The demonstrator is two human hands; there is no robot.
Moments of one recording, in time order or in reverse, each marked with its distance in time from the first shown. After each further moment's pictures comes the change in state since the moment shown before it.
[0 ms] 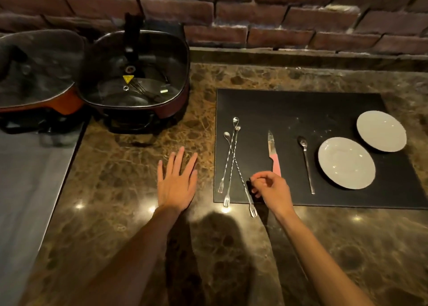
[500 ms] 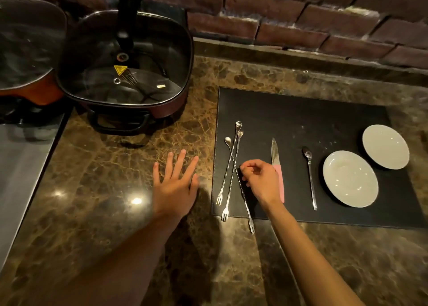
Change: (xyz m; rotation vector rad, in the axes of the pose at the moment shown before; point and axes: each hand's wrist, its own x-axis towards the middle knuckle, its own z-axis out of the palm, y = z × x) left_hand 0.014 0.001 0.019 0.070 0.049 0.019; right_hand 0.053 -0.033 0.037 -0.165 0.028 -0.036
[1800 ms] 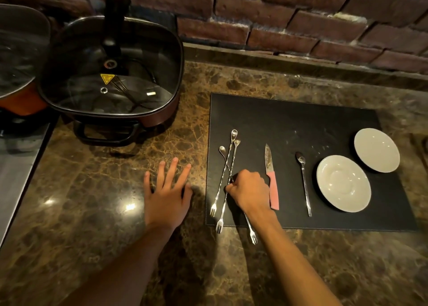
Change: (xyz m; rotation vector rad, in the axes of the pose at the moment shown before) left_hand 0.002 -0.001 0.005 -0.003 0.023 -0.020; right_hand -0.002 -0.023 0.011 -0.835 -0.075 -0.069
